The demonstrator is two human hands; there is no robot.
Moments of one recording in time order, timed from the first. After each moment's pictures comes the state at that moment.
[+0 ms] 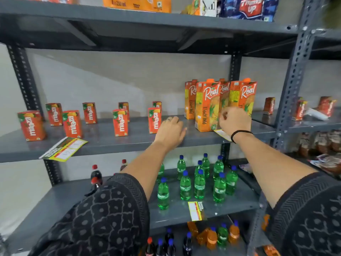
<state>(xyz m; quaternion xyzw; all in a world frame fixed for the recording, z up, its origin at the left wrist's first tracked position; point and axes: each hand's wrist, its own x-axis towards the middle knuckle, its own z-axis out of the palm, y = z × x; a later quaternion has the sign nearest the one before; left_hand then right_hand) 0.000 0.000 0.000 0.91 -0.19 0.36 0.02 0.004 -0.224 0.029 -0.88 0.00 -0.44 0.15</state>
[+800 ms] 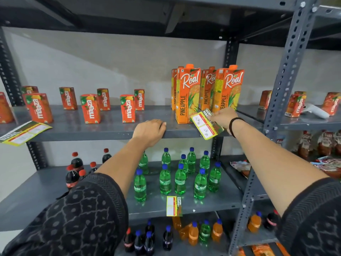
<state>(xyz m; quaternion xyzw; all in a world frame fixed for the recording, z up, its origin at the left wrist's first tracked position) 0.036 -0.041 -0.041 0.94 -0.10 0.31 0.06 0.066 -0.310 0.016 -0.88 0.02 -0.17 0.44</state>
